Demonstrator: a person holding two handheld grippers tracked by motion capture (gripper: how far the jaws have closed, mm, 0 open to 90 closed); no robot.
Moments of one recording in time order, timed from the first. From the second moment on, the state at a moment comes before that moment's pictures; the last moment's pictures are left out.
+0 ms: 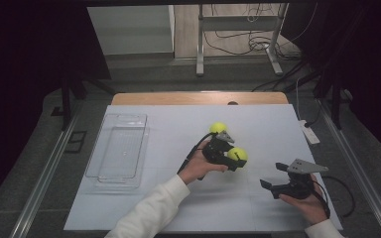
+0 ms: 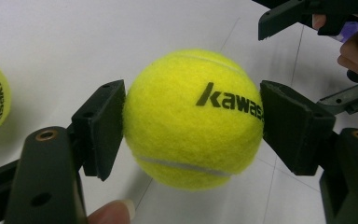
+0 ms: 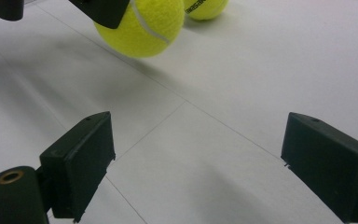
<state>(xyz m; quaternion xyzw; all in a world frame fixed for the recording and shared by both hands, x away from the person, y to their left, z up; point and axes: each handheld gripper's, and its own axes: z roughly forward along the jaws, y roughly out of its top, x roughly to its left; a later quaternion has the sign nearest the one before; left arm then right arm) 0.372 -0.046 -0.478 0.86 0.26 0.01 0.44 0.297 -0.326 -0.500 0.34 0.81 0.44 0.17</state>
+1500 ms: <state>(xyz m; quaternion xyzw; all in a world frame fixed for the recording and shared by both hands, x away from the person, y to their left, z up) 0.362 0.014 -0.460 0.84 0.29 0.03 0.46 0.297 -0.325 -0.500 0.34 0.81 0.44 0.17</state>
